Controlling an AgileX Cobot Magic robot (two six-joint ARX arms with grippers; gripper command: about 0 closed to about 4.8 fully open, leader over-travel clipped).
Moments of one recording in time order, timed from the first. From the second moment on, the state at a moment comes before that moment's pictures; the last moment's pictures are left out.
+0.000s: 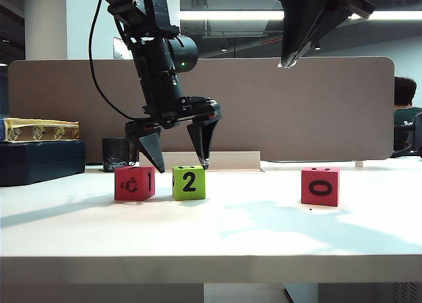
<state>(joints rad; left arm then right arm) -0.48 2.24 2.05 -1.07 0.12 0.05 0.55 1.50 1.46 -0.98 -0.10 0.10</state>
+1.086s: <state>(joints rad) -0.44 2.09 2.27 -1.36 -0.12 0.09 0.30 1.76 1.47 -0.85 0.05 0.18</state>
